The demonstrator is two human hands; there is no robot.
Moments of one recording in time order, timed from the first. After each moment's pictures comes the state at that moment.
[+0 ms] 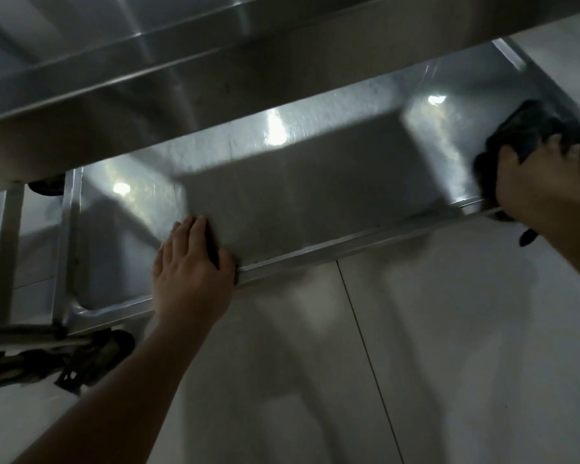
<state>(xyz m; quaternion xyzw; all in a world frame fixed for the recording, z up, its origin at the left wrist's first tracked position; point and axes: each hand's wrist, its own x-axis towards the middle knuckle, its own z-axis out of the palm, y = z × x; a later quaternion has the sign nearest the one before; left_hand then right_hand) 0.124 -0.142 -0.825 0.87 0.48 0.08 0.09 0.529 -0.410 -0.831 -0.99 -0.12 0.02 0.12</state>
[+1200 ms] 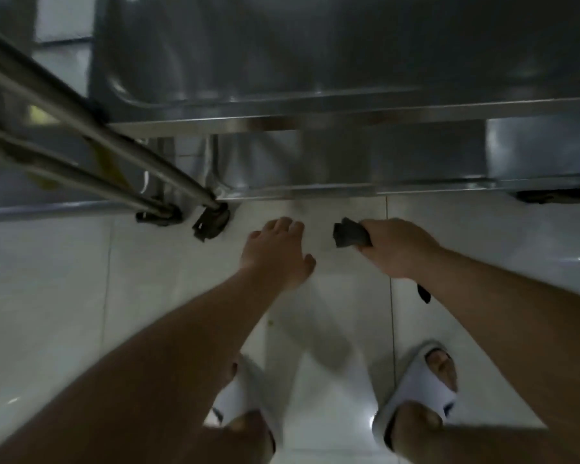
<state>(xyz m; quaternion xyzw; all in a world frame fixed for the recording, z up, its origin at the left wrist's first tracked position) 0.002 -0.209 -0.681 0.87 0.37 -0.25 0.19 0.200 -0.324 -0.685 -0.78 -0.50 0.38 -0.03</state>
